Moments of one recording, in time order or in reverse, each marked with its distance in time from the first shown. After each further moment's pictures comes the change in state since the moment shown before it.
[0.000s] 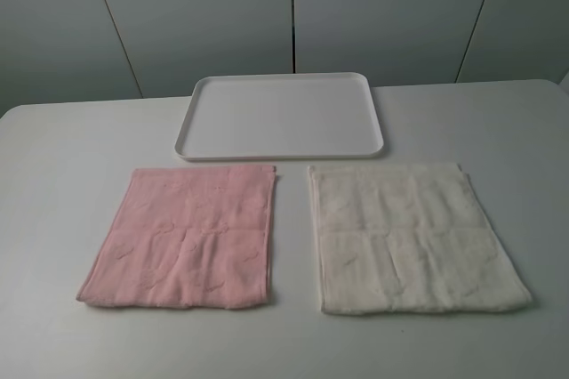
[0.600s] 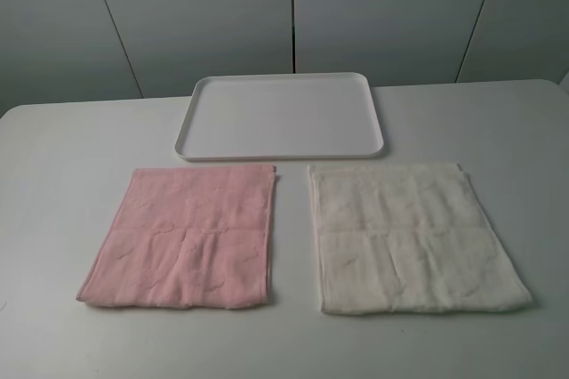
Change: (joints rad) left arm 0.000 0.000 0.000 0.000 0.000 0.000; right arm 0.000 0.000 0.000 0.000 0.000 0.000
